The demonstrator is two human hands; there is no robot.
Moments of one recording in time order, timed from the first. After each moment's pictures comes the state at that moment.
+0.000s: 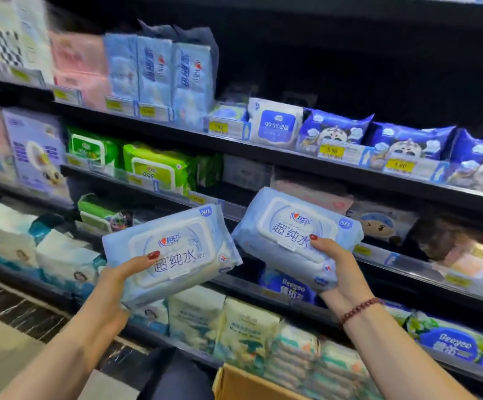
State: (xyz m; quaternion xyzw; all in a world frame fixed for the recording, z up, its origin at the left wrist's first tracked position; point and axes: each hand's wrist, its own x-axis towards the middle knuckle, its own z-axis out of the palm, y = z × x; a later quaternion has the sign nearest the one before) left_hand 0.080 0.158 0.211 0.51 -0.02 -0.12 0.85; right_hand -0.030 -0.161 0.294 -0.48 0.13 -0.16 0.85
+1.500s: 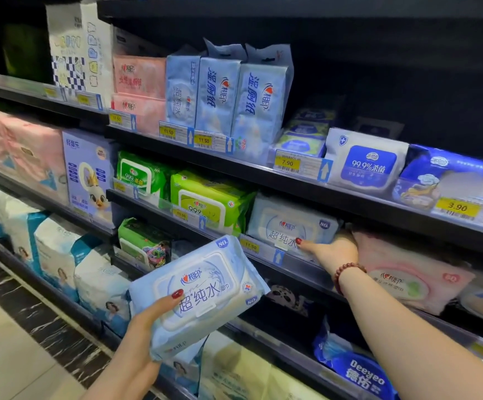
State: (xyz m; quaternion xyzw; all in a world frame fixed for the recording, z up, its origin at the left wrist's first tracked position) left_hand 0.122 0.159 0.240 0.39 0.06 -0.15 0.90; right_hand 0.196 -0.136 0.318 -0.83 0.24 -0.21 0.45
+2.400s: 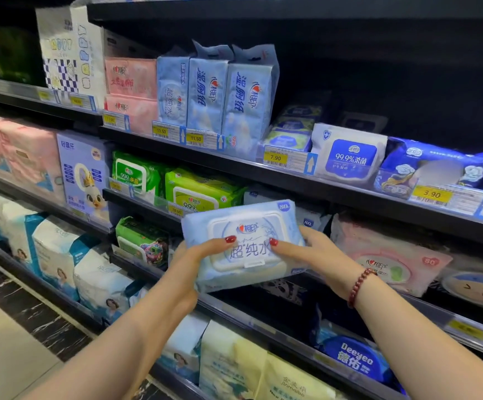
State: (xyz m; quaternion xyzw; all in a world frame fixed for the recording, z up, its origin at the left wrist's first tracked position) left_hand 0.154 0.116 0.300 0.51 -0.06 -0.14 0.85; right_hand 0.119 -0.099 0.346 -0.82 -0.04 -0.01 0.57
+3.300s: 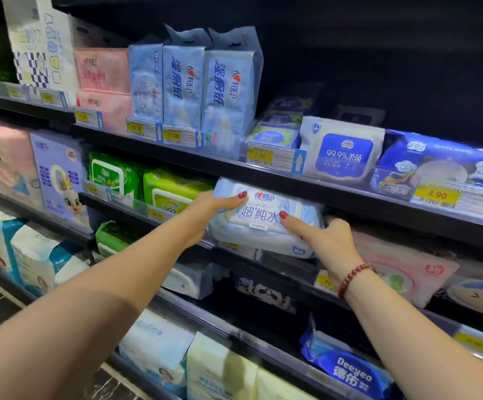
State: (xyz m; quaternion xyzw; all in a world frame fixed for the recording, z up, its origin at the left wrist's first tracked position) left_hand 0.265 0.063 0.347 0.67 -0.16 -0.11 0.71; right_hand 0.169 -0.138 0.342 -0.77 0.15 -0.22 0.58
